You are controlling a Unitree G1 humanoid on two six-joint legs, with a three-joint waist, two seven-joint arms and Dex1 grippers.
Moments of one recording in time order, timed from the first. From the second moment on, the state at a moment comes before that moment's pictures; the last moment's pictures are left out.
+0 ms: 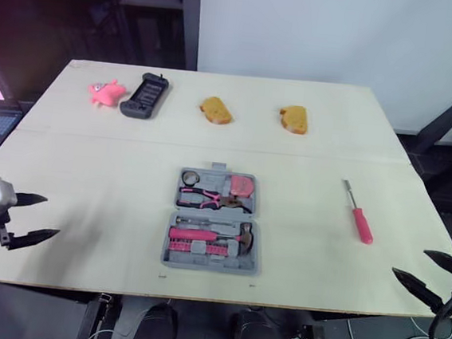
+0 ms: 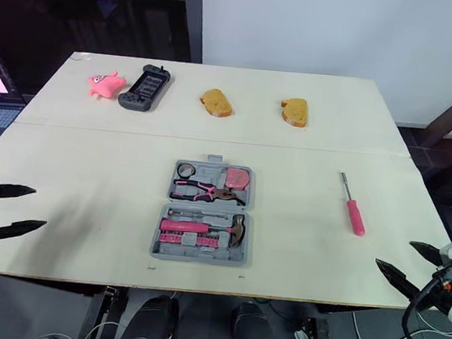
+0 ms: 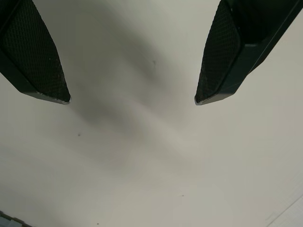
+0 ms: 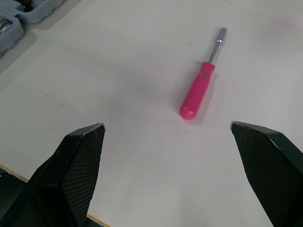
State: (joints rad) left arm 0.02 1.05 0.37 0.53 -0.30 -0.16 -1.35; right arm 0.48 -0.80 -0.73 -0.19 0.47 0.36 0.99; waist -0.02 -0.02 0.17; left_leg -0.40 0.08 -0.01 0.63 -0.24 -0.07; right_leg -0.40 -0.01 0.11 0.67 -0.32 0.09
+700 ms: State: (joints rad) left arm 0.04 0.84 0.16 -0.21 -0.43 0.25 -1.17; right arm 0.12 -0.68 -0.48 -0.57 0.49 0.92 0.42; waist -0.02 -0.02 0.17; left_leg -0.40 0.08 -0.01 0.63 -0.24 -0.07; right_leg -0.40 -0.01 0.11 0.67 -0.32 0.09
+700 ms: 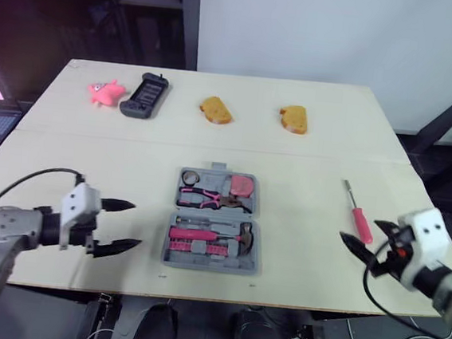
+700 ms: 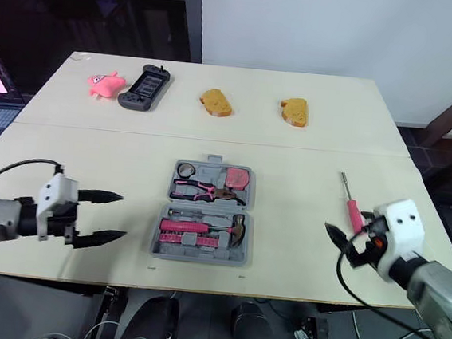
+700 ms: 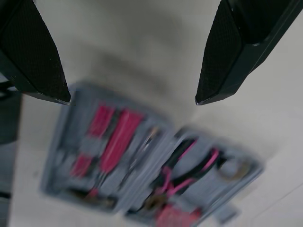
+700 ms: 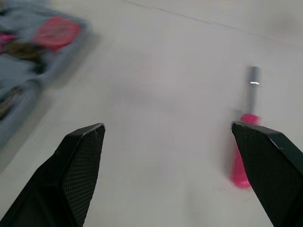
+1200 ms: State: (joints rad) left arm -0.02 0.80 0.02 -0.52 -0.52 0.46 -1.06; right arm -0.29 -0.61 -0.29 -0.05 0.29 1.08 0.16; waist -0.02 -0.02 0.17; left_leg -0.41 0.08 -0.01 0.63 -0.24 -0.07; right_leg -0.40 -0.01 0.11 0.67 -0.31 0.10
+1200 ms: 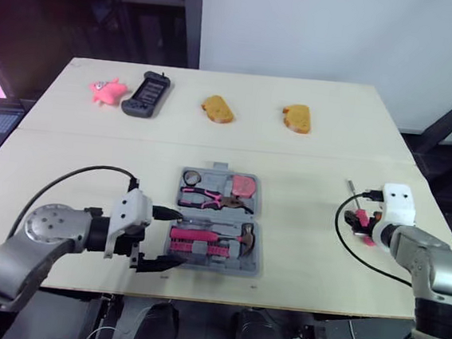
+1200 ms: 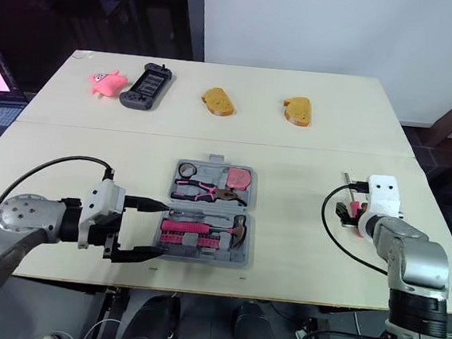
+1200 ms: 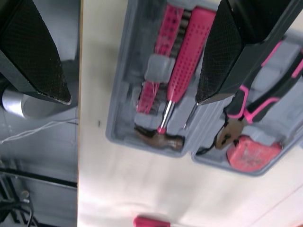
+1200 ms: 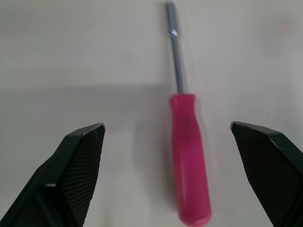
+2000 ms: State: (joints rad) left arm -0.01 0.82 0.09 -0.56 -0.60 0.50 -1.01; right arm -0.50 -0.63 -0.16 0.35 0.18 0.96 0.26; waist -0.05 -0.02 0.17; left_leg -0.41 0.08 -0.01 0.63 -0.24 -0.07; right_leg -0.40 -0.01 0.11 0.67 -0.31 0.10
